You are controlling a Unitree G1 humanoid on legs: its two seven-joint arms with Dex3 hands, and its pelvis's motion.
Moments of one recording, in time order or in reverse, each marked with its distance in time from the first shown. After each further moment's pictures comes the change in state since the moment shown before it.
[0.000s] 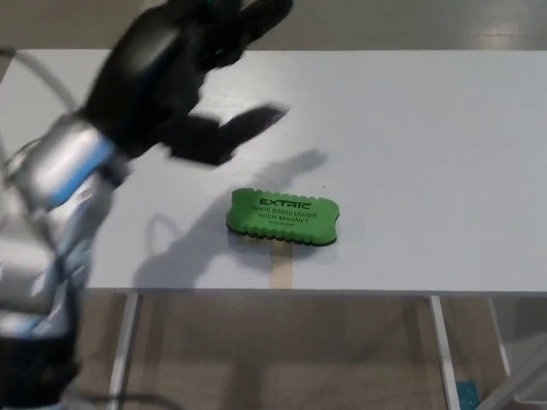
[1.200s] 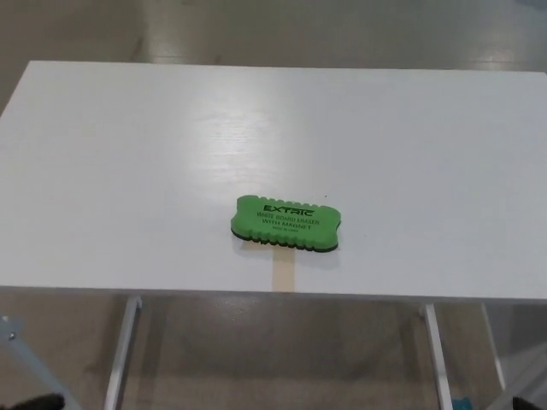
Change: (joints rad) left_arm 0.972 0.049 0.306 0.292 -0.123 -0.045 -0.213; right_arm 0.069 0.037 -0.103 -0.181 0.035 -0.002 -0.019
